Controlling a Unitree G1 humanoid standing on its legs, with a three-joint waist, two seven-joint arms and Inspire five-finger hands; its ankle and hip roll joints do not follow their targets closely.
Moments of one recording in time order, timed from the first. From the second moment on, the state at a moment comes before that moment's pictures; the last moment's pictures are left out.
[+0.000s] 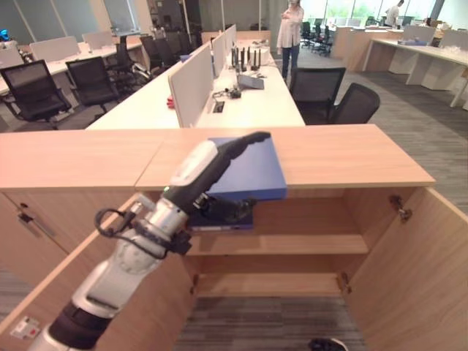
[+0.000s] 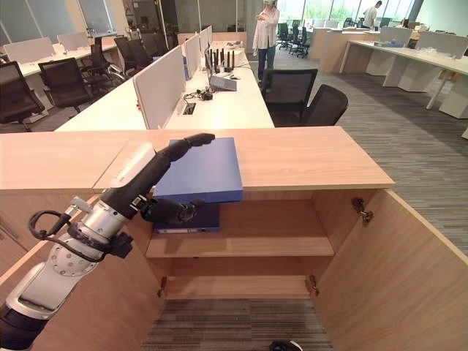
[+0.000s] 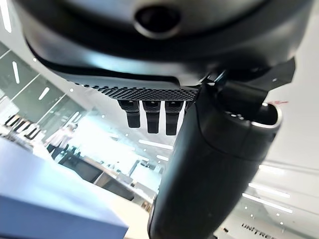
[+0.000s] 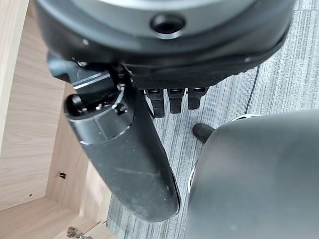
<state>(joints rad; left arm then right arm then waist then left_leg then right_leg) -0.20 0.77 -0.28 -0.32 0.08 -0.15 -0.01 -0.05 -0.19 0.34 1.25 0.16 0.03 0.02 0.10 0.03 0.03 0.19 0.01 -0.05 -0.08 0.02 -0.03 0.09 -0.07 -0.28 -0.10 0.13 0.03</state>
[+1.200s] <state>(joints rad) -0.30 0.77 -0.37 -0.08 0.65 -0.11 0.11 -0.04 -0.18 0.32 1.25 0.14 0.02 -0.02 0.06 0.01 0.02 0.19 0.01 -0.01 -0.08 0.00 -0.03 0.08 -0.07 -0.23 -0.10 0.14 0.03</state>
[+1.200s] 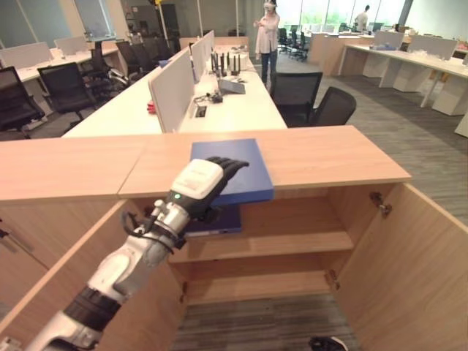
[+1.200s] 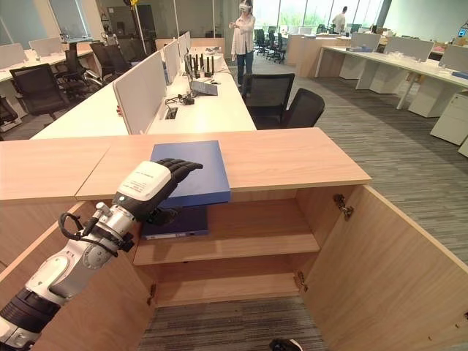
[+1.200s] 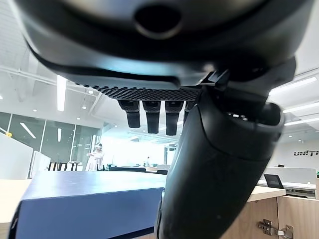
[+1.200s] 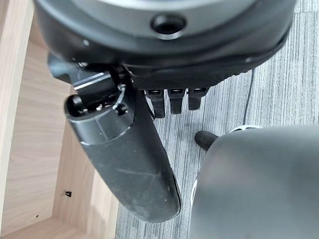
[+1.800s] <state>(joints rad) -0.30 0.76 -0.40 0.04 0.76 -0.07 0.15 -0.04 -0.21 0.32 1.25 0.14 0.02 -0.02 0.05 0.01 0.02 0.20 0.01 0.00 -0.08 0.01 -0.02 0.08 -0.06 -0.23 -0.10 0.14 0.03</state>
